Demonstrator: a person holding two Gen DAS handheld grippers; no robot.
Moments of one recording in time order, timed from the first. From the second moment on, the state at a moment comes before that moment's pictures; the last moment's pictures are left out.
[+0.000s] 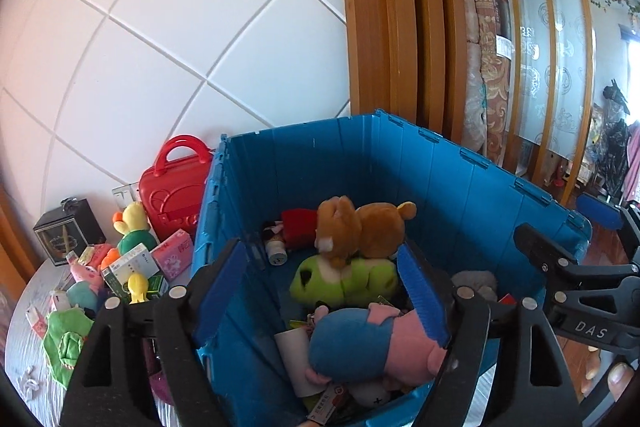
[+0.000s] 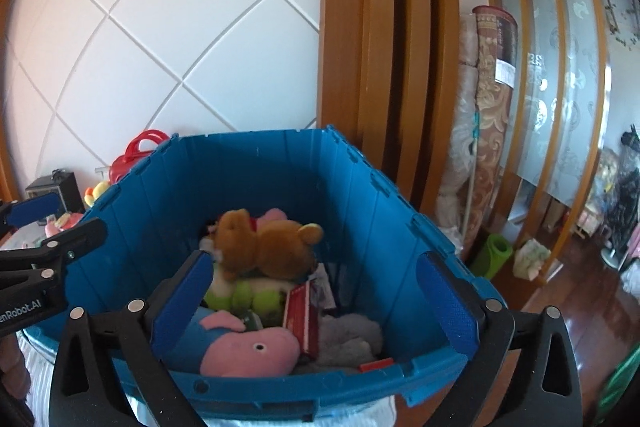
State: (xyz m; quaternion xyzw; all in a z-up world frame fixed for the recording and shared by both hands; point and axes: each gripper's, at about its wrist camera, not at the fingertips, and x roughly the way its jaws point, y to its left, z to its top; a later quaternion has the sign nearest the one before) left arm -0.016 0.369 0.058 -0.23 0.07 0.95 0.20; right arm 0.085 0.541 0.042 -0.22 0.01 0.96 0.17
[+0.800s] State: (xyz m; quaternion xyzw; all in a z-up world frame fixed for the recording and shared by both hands) left arm -0.012 0.330 0.058 -0.25 0.06 0.95 0.18; right arm 0.074 0.512 0.044 -0.27 -0.01 0.94 0.19
